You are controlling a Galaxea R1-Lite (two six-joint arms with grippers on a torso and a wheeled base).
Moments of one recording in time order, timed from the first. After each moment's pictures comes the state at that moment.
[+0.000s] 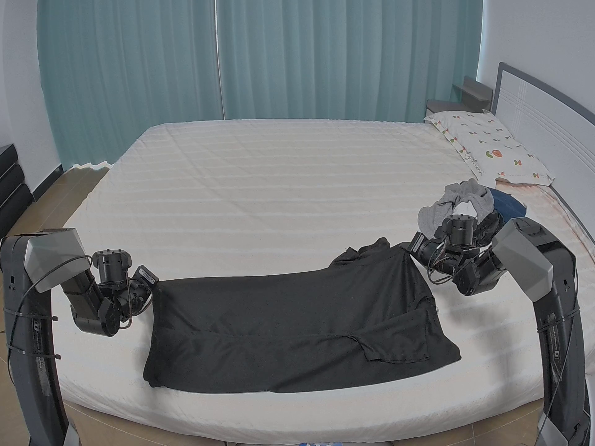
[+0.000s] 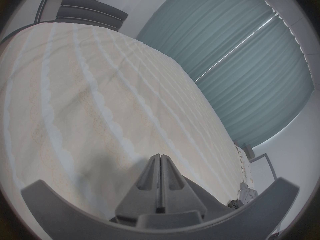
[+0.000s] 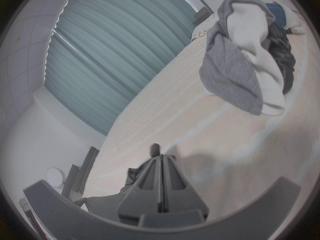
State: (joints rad) left arm 0.09 2.42 -0.86 -1.07 -0.03 -0.89; right arm 0.09 2.63 -1.48 -0.83 0.28 0.72
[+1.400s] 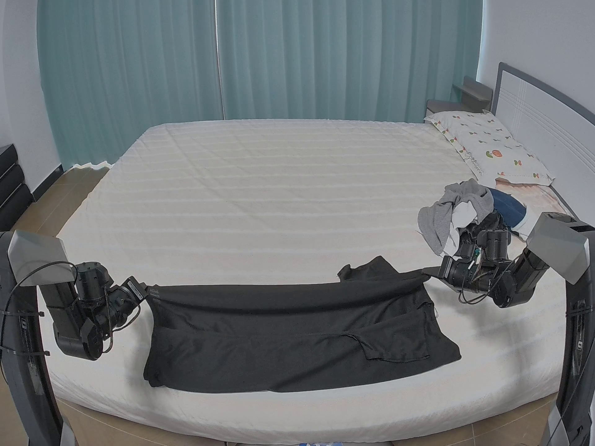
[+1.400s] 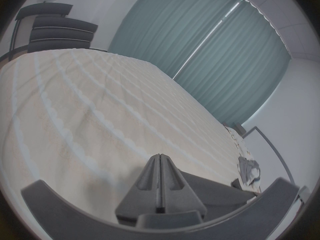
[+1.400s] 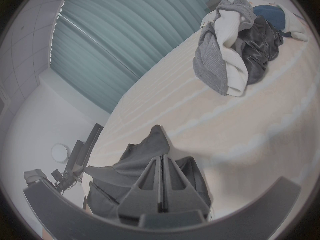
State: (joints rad) left arm 0.15 2.35 -0.53 -1.41 -0.20 -0.60; right arm -0.02 2.44 -1.05 -0.87 0.53 0.48
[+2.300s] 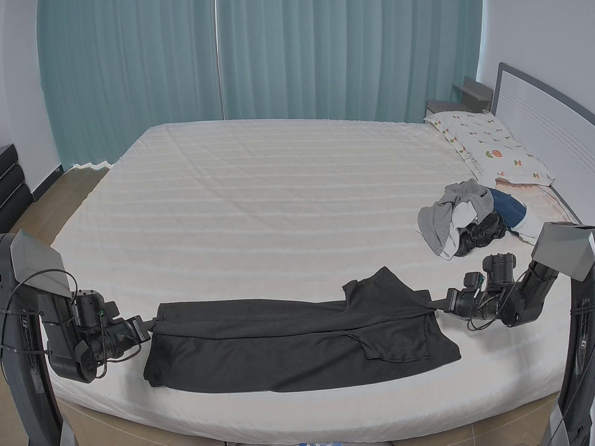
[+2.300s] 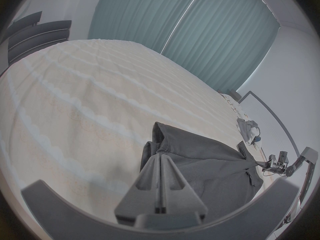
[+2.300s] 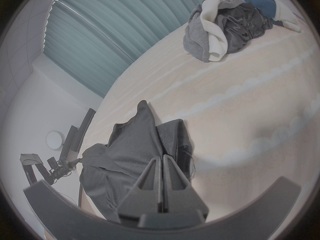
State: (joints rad) left arm 0.18 2.38 -0.34 -1.45 -0.36 -0.36; right arm -0.04 2.42 -0.84 -0.86 0.55 0.34
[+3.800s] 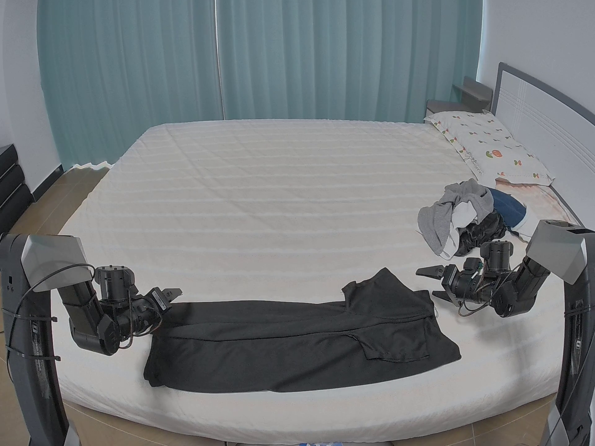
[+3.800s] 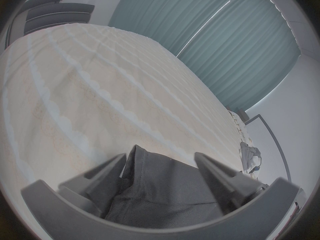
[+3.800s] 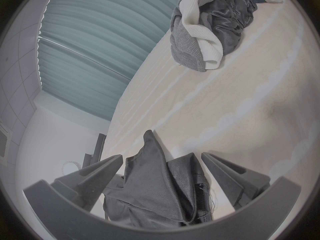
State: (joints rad) left arm 0.05 2.39 -0.67 -1.15 -0.18 -0.66; right arm -0.03 2.48 -1.01 -0.92 0.57 0.68
